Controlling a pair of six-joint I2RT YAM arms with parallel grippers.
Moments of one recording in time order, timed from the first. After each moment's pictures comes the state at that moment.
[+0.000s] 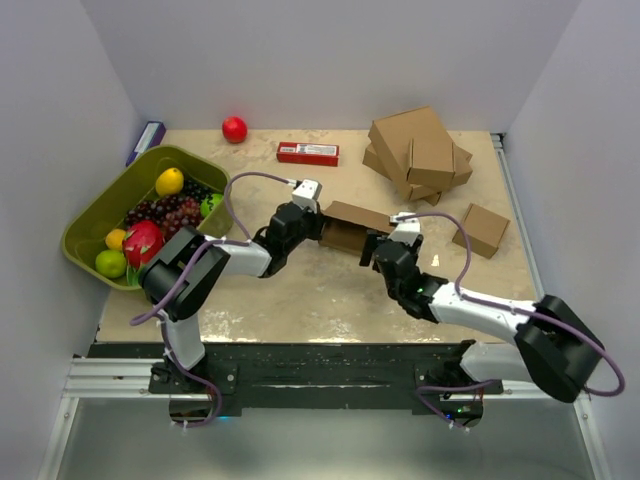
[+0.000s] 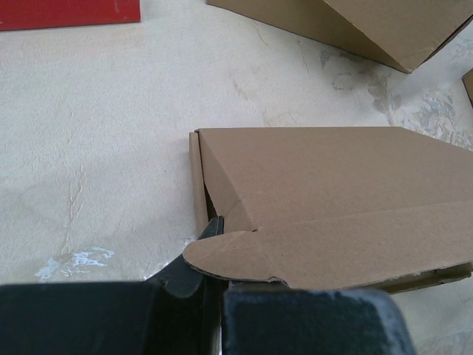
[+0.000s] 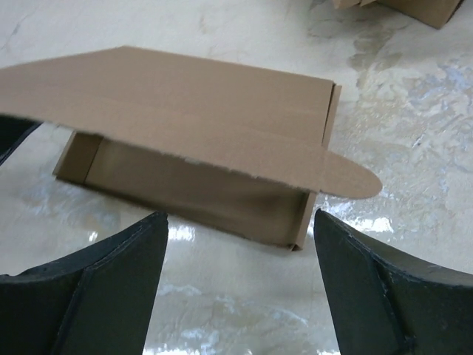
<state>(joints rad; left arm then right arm) -0.65 1.85 0.84 0.71 -0.09 -0.28 0.79 1.27 0.50 0.28 0.72 0.49</state>
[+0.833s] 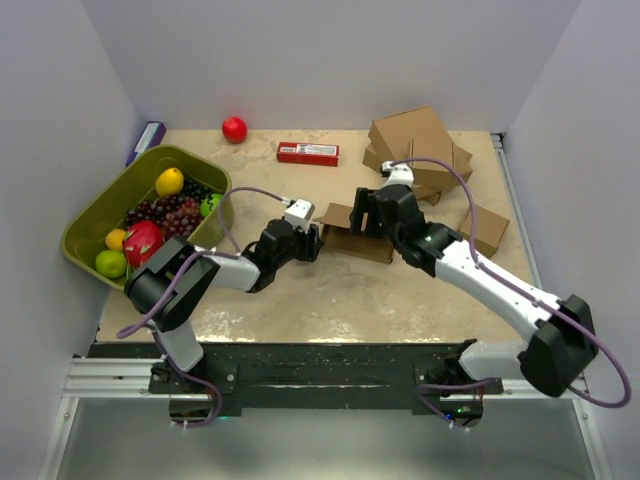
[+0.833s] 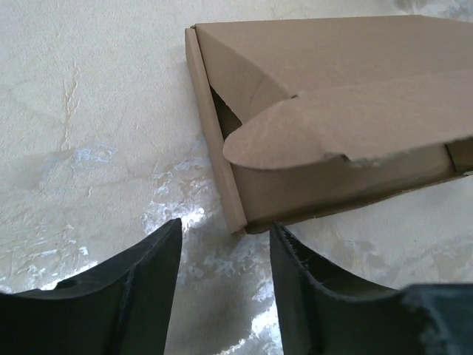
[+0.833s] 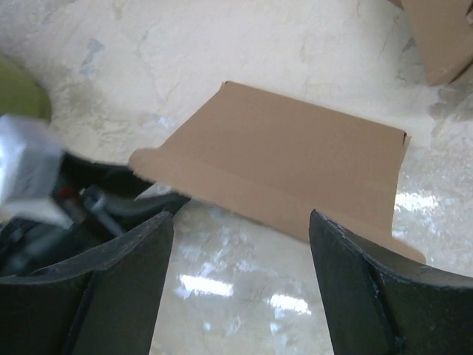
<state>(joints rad) -0.65 1.76 0.67 0.67 -0.04 -0.25 0.68 1.26 1.01 -0.29 0.36 0.50</state>
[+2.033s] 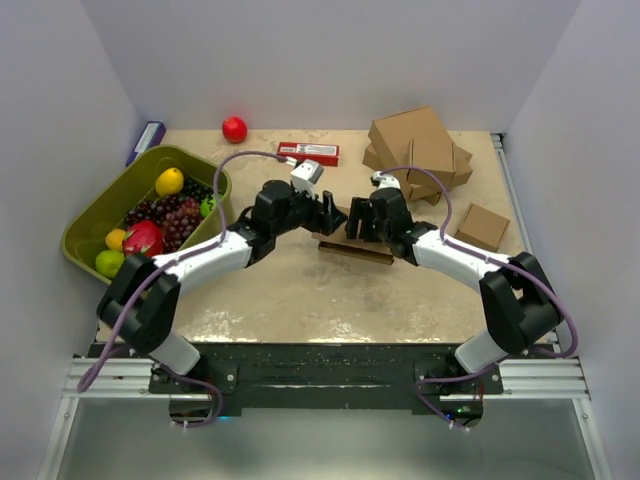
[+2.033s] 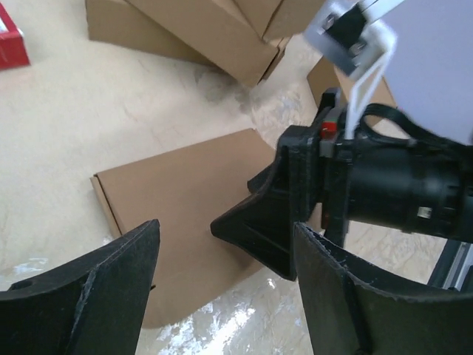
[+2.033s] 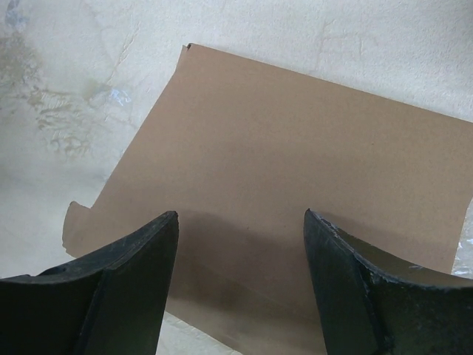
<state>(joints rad) -0.63 1.52 0.94 0.31 0.21 -0.34 0.55 1.55 0.93 -0.04 0.14 0.50</state>
